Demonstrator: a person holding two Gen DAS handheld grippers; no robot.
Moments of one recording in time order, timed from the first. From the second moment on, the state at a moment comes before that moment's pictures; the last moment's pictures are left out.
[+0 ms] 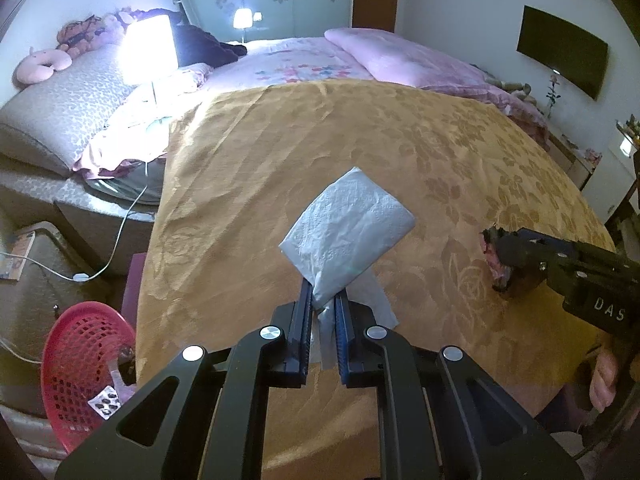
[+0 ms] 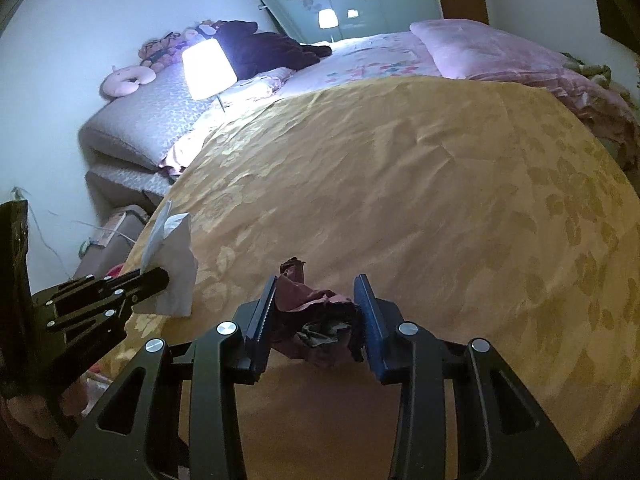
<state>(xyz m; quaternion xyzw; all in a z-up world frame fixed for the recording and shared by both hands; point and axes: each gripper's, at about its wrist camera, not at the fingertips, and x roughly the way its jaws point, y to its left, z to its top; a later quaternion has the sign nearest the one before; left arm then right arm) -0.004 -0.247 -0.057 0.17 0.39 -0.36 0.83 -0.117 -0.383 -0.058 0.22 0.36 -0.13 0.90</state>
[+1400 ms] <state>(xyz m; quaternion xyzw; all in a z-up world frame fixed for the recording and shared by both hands) 0.040 -0.086 -0.051 0.09 0.43 -0.22 0.87 -0.043 -0.261 -0.039 0.14 0.39 0.04 0.91</state>
